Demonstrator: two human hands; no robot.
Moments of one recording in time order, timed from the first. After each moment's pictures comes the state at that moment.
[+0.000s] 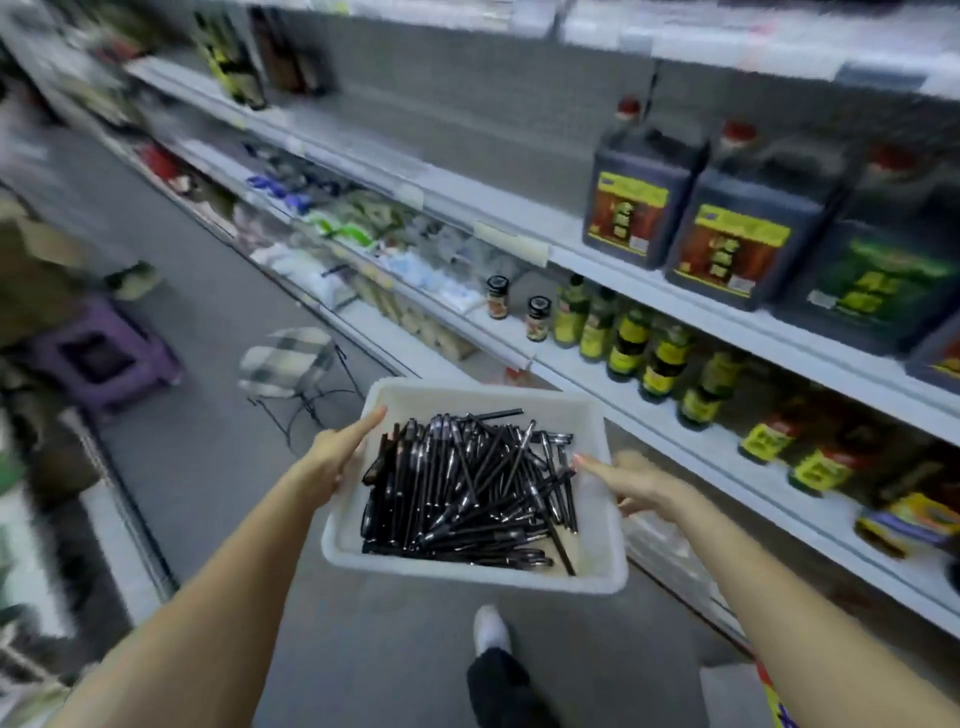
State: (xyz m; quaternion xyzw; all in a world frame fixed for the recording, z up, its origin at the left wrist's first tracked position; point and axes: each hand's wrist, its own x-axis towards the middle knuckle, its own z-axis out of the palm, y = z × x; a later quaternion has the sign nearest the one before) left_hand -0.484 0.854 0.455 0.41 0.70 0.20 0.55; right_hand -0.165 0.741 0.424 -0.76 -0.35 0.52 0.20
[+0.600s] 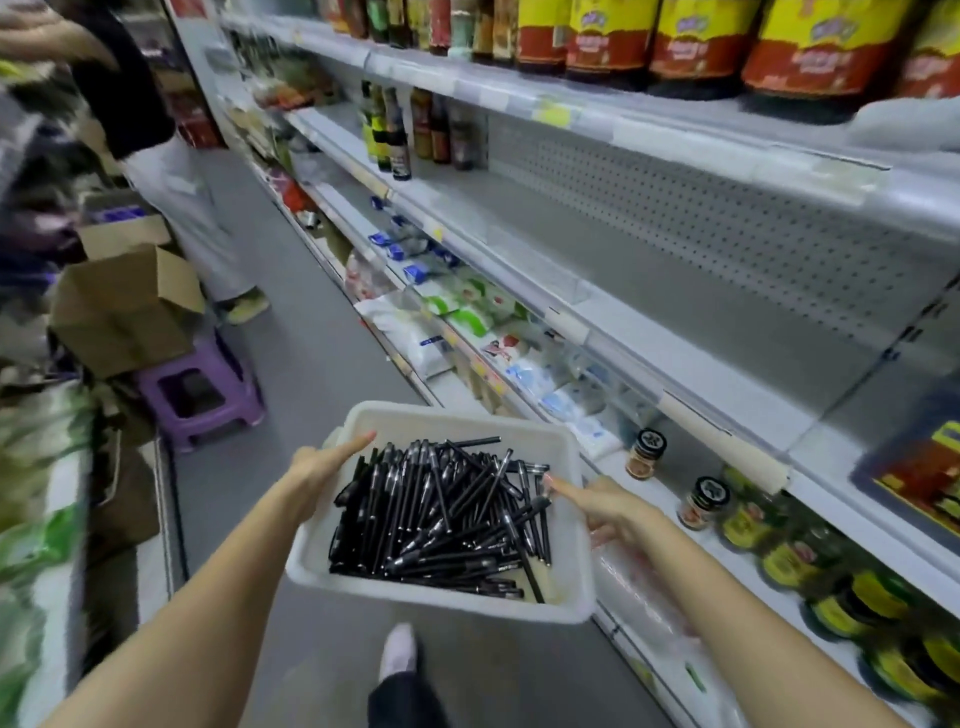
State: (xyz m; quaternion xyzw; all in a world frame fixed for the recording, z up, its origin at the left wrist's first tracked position) left_hand -0.636 1.201 0.479 0.32 0.75 0.29 0.50; right_hand -0.303 1.163 0.452 -0.70 -0.42 0.56 0.14
